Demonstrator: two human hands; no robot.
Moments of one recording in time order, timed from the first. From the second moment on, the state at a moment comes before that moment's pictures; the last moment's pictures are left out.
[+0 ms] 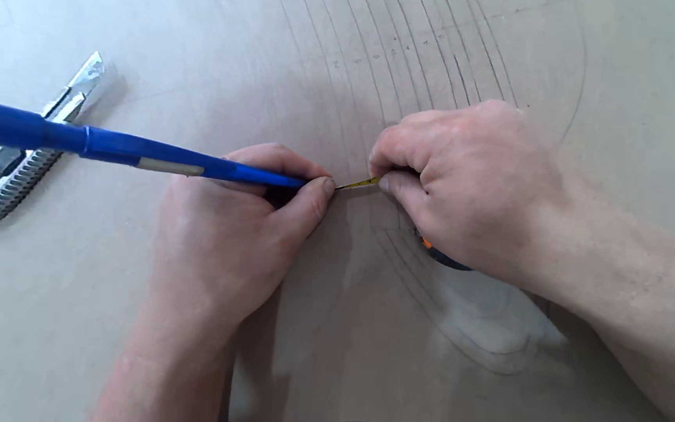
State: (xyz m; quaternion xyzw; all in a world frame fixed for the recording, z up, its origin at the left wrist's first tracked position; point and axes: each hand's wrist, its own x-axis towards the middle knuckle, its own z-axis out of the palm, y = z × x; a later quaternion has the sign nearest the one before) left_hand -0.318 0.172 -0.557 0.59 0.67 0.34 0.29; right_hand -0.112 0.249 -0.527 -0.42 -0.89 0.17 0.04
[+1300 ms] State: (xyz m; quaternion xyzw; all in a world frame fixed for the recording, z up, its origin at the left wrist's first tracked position) left_hand -0.377 0.279 -0.563 0.43 0.71 0.51 0.21; right_hand -0.068 0.371 -0.541 -0.42 -0.86 0.24 0.16
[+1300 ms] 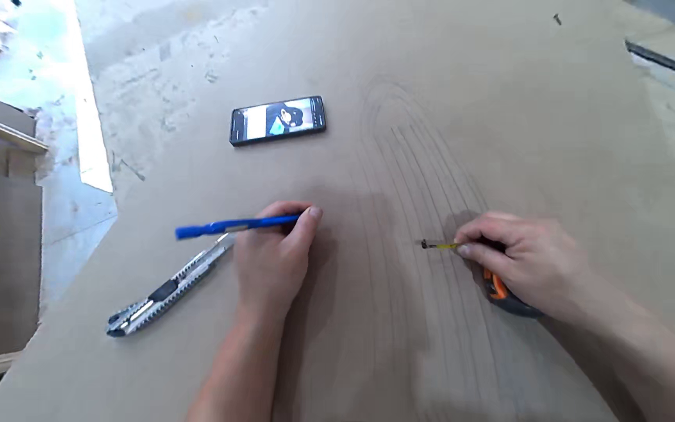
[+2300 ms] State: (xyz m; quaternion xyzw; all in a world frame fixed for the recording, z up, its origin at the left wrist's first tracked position) left_hand -0.393 0.352 -0.569 0.41 0.63 0.61 0.24; right_hand -0.162 0.484 -0.560 -0.33 -0.84 0.37 0.23
